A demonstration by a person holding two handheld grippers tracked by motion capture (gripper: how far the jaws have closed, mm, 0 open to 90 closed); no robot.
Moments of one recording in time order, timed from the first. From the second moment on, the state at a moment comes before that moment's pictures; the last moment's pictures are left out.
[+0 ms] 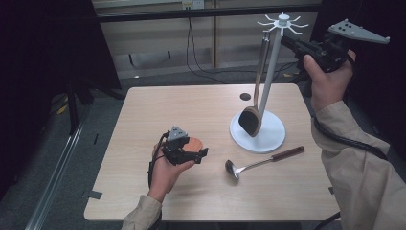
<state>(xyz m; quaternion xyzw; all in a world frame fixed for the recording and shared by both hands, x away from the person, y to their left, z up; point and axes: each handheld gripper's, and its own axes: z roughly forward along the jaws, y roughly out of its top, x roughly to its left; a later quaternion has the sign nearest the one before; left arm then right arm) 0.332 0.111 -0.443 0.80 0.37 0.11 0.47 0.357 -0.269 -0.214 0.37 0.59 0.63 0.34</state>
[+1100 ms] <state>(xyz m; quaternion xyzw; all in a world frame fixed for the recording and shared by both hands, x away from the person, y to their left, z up) 0.331 0.106 -0.445 0.80 0.36 0.11 0.46 0.326 -0.269 -0.282 0.35 0.63 0.62 0.29</state>
